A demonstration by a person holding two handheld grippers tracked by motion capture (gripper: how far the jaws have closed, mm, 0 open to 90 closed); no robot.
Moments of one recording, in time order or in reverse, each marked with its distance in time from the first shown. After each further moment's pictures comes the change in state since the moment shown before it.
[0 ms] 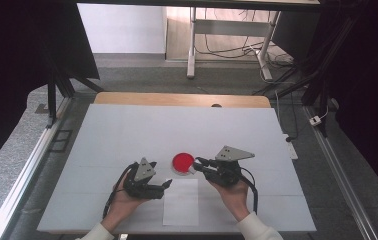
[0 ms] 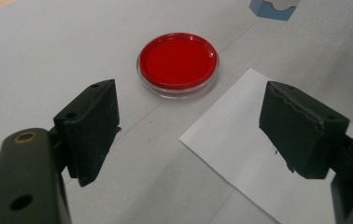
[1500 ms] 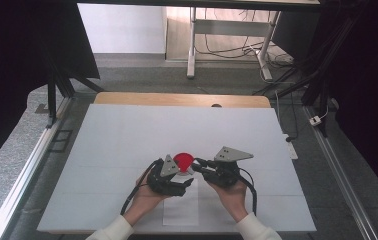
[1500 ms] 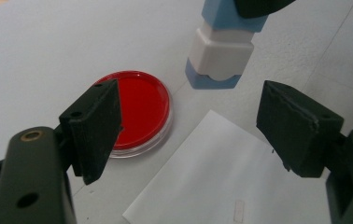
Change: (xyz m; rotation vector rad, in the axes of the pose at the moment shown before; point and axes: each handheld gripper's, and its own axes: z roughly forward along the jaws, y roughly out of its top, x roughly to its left) left arm -0.028 0.034 0.040 0.005 -0.071 0.047; right arm 0.002 -0.002 0.003 -0.008 0.011 0.013
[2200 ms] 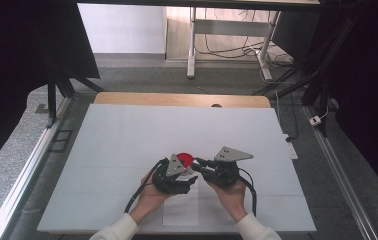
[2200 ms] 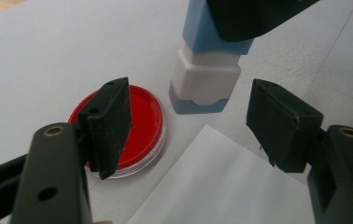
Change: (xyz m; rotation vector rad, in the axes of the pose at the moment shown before) left arm -0.005 0.006 0.011 -0.017 0.002 0.015; right arm 0.000 -0.002 0.002 -0.016 0.001 0.016
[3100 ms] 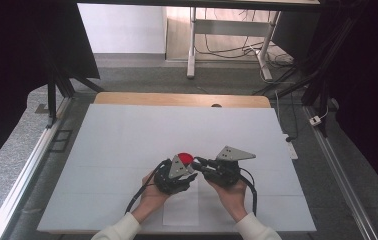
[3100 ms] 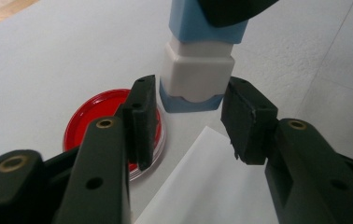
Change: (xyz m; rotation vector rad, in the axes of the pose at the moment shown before) left arm -0.003 0.000 0.004 0.002 0.006 0.053; right arm -0.003 0.000 -0.002 -0.027 0.012 0.035
